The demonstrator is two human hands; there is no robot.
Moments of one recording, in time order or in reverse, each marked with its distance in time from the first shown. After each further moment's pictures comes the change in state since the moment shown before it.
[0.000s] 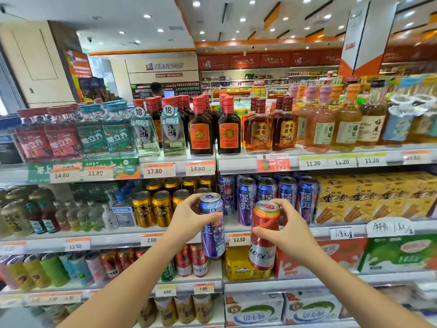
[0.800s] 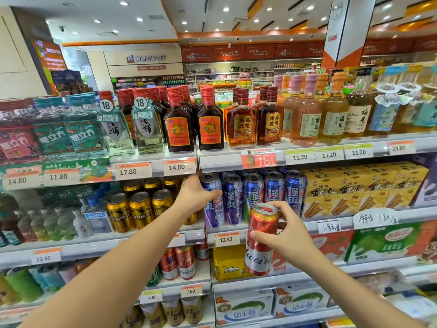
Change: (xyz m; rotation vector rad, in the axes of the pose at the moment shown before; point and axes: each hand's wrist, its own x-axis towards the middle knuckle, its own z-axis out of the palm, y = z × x) left_hand 0.078 0.036 0.047 0.325 -0.016 0.006; right_hand -0.003 0.023 -0.015 0.047 0.036 0.066
